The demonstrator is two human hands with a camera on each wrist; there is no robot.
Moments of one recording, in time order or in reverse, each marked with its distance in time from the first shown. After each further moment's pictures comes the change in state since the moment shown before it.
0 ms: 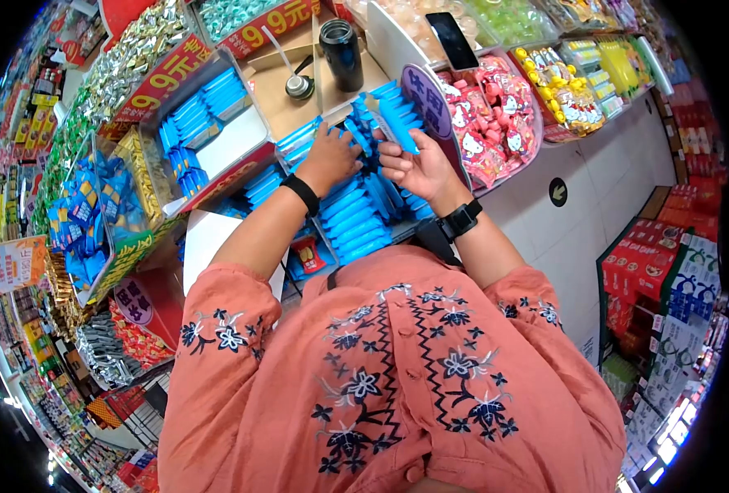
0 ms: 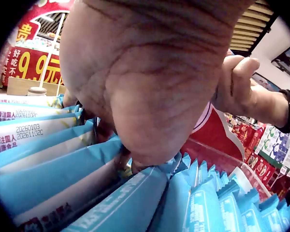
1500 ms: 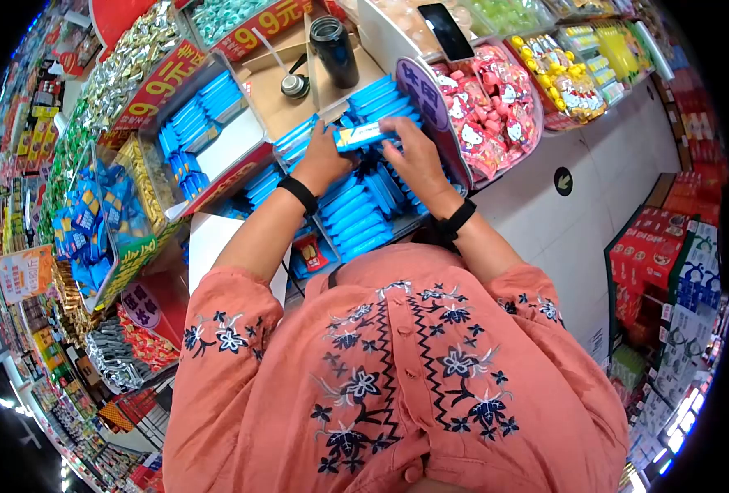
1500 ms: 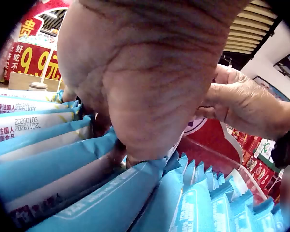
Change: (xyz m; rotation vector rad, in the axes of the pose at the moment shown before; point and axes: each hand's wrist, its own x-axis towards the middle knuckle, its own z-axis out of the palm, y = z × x) left_hand 0.003 -0.007 0.031 -0.330 0.022 -0.213; right_hand 0.001 0.017 -0.002 -1.860 0.421 -0.951
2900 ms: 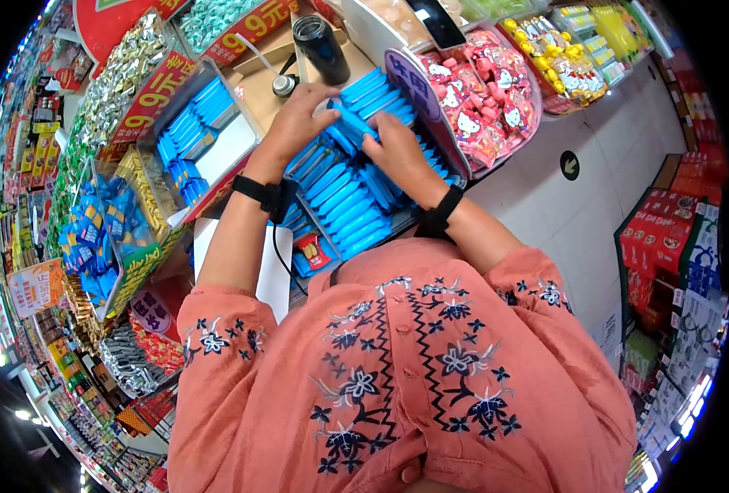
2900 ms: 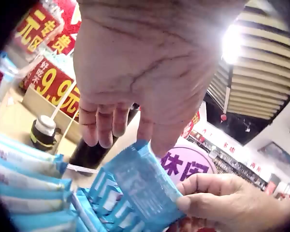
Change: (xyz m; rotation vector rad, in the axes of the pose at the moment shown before) left_hand 0.018 -0.004 -0.103 -0.426 0.265 0.177; right_hand 0.004 0.007 0.020 -0.082 -0.053 0.135
